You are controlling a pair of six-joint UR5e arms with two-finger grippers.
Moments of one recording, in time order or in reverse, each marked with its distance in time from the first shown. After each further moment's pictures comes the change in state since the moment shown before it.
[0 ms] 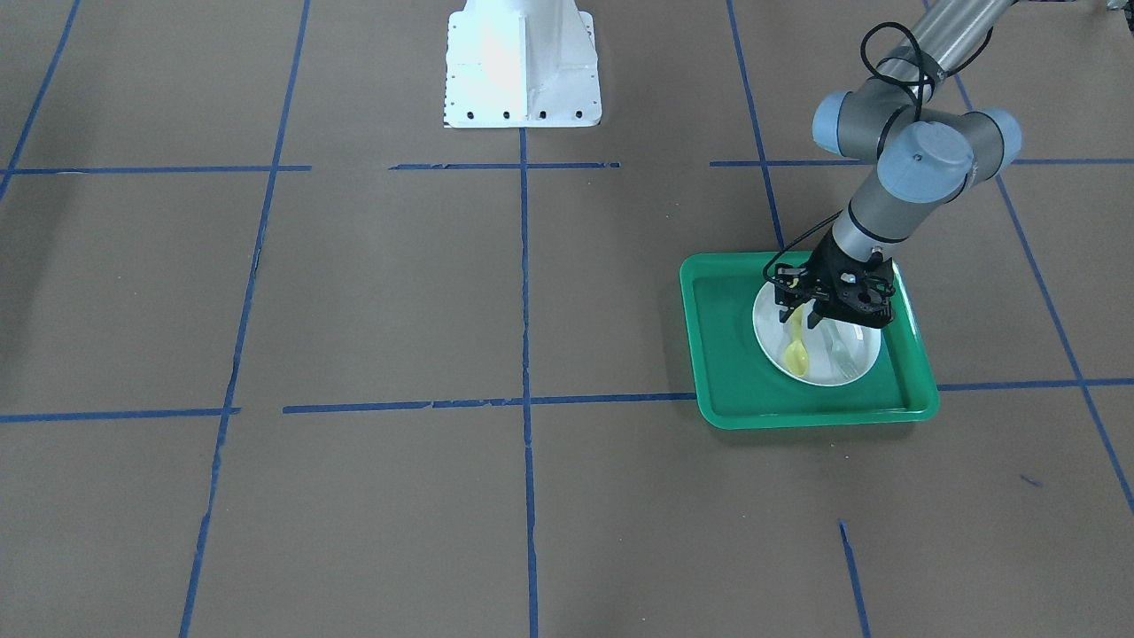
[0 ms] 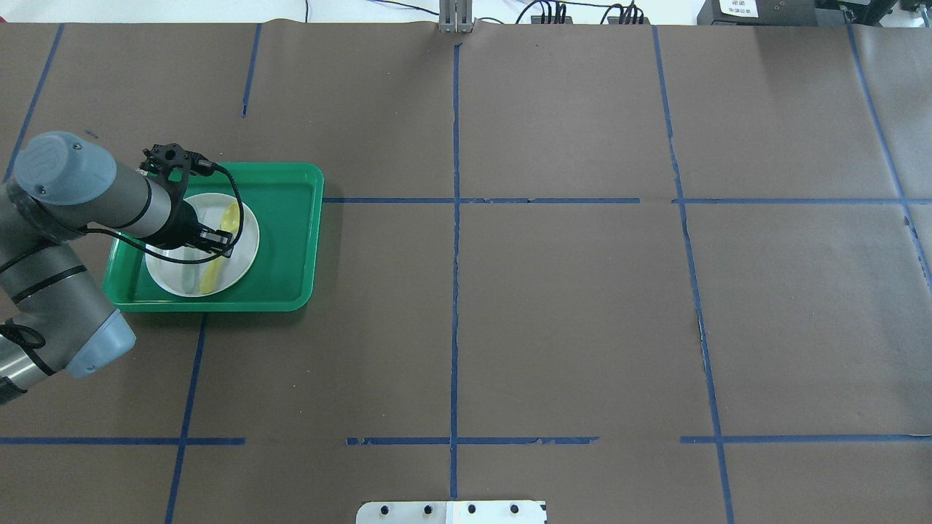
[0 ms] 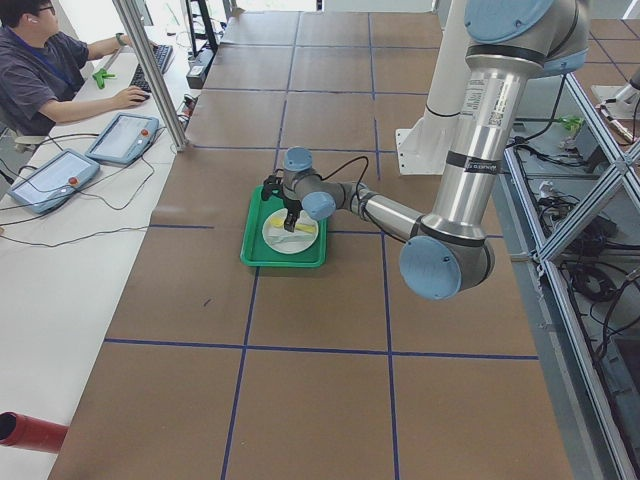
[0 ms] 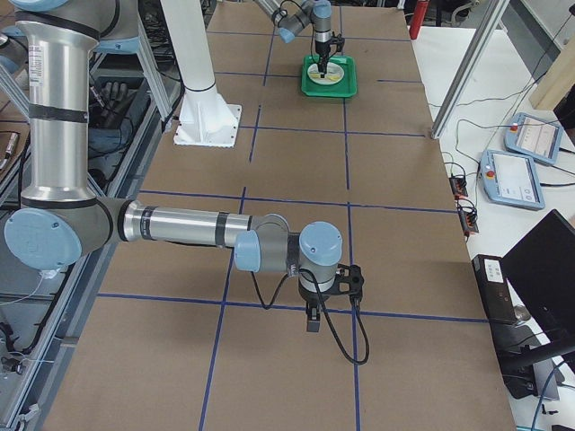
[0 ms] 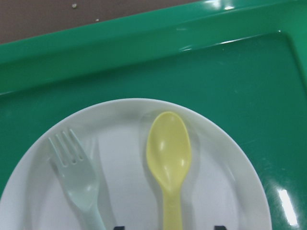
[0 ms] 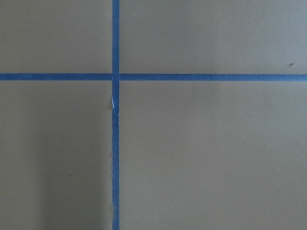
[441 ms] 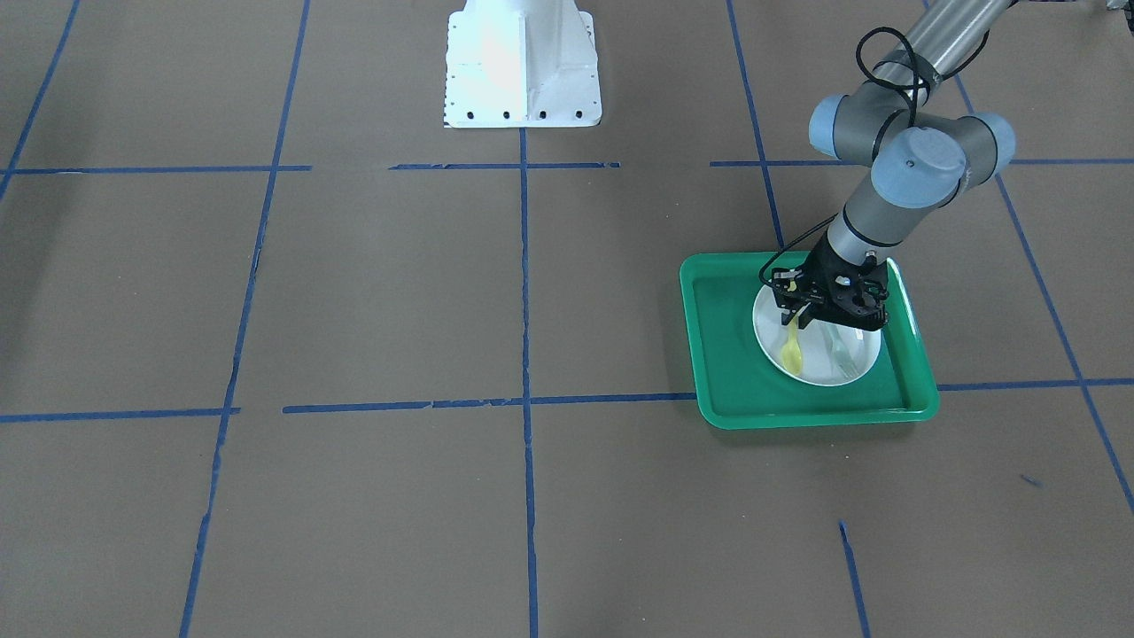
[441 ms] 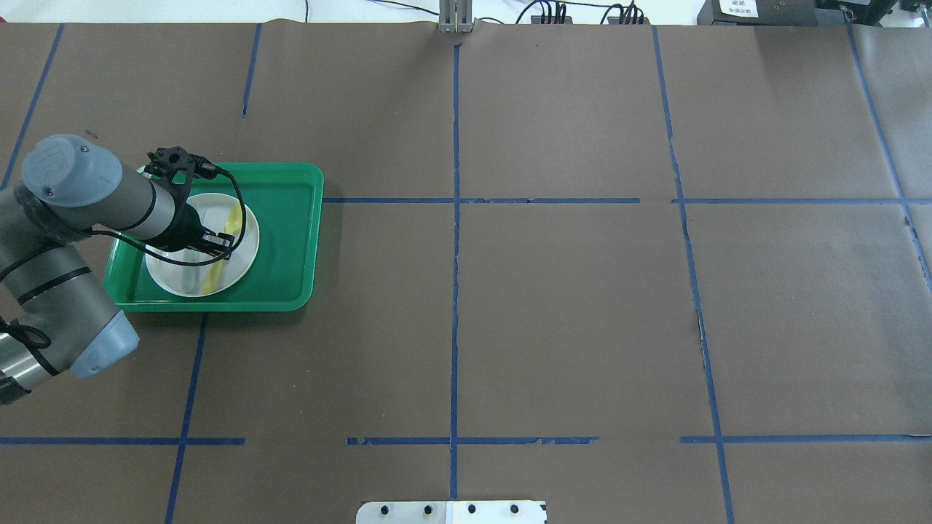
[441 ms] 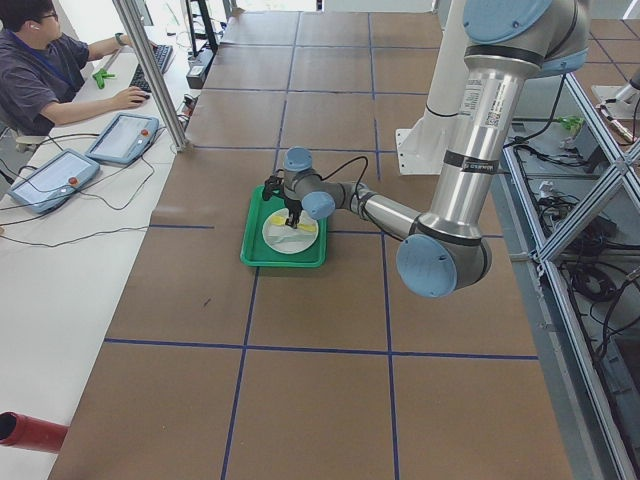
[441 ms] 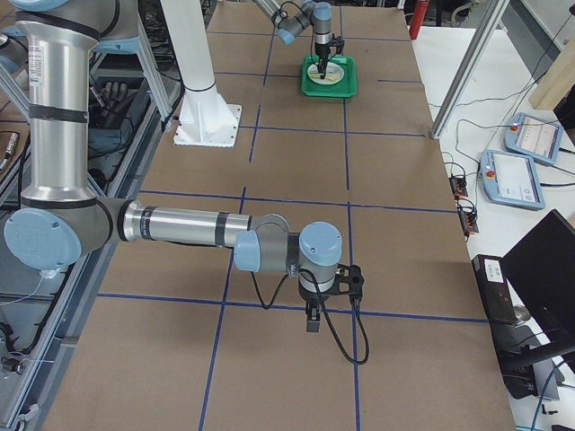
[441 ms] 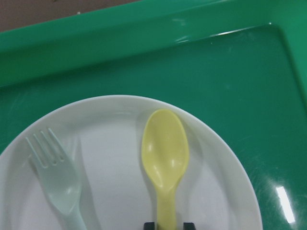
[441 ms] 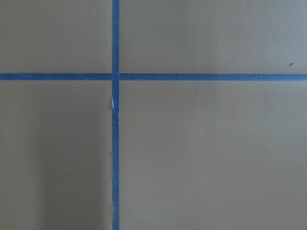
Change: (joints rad) left arm 0.004 -0.003 0.015 0.000 0.000 0.003; right arm 0.000 0.000 0.000 0.000 0.000 0.000
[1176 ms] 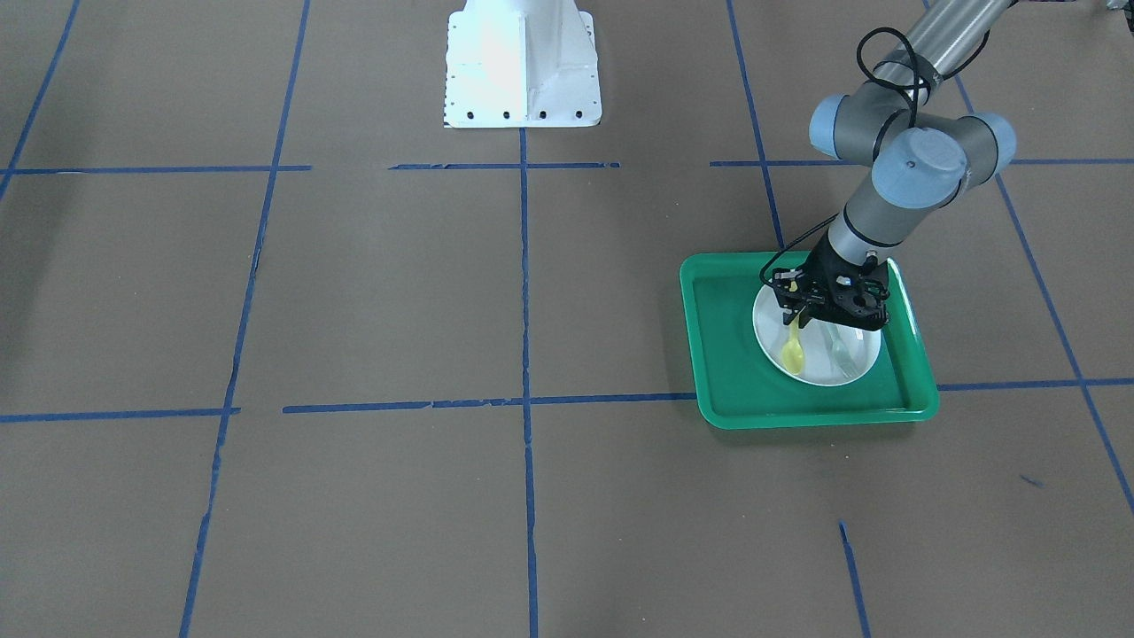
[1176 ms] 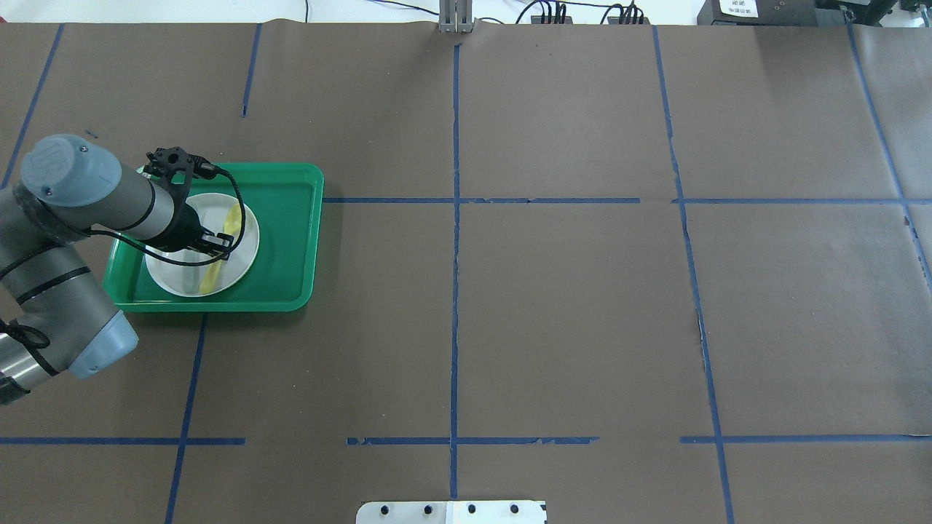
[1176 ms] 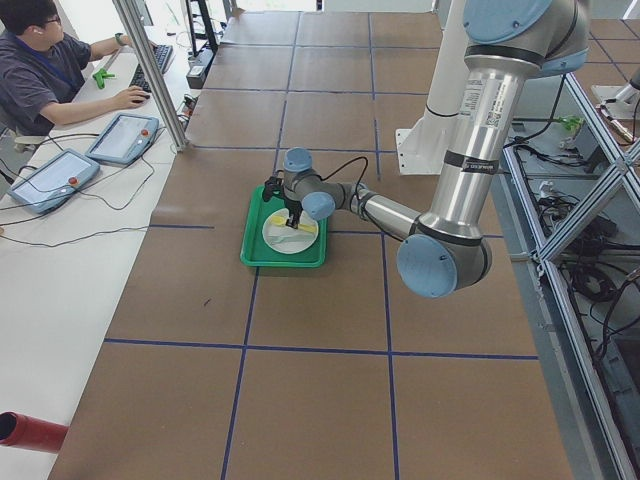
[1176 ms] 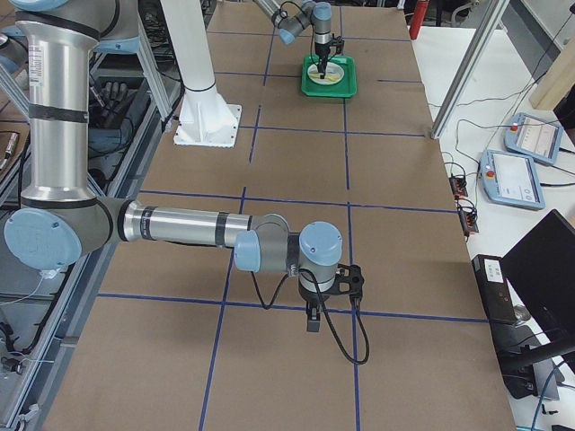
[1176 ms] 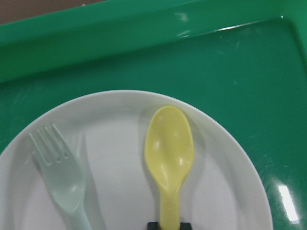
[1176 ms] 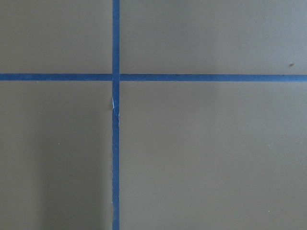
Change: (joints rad) left arm -0.005 0.003 -0.009 0.004 -0.006 -0.006; right arm 0.000 0.000 0.000 0.001 0.000 0.000
